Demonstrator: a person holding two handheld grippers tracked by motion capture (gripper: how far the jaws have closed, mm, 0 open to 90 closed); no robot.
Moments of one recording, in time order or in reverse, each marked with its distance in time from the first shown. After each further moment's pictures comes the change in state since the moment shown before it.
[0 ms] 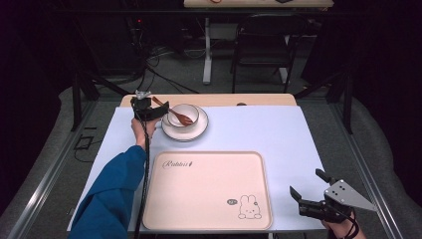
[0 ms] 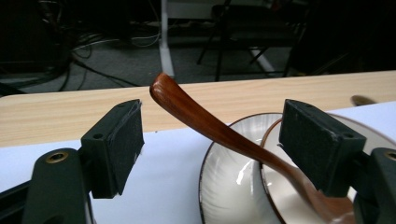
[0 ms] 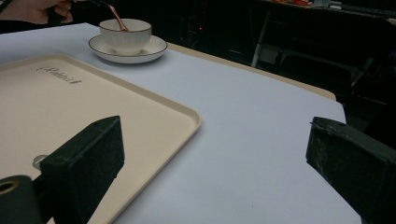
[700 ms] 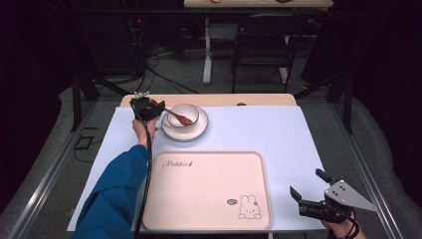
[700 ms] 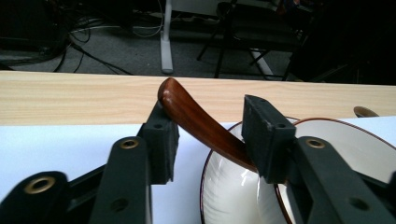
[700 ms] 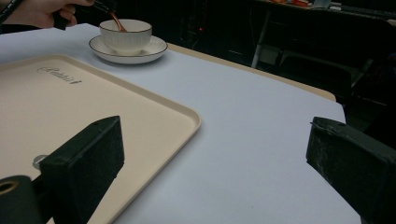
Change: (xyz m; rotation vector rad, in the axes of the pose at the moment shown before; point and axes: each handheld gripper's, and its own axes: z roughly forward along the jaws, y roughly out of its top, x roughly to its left) left arm 0.007 -0.004 0.007 0.012 -0.008 -0.113; right arm 0.000 0.000 0.000 -0.003 0.000 -0.001
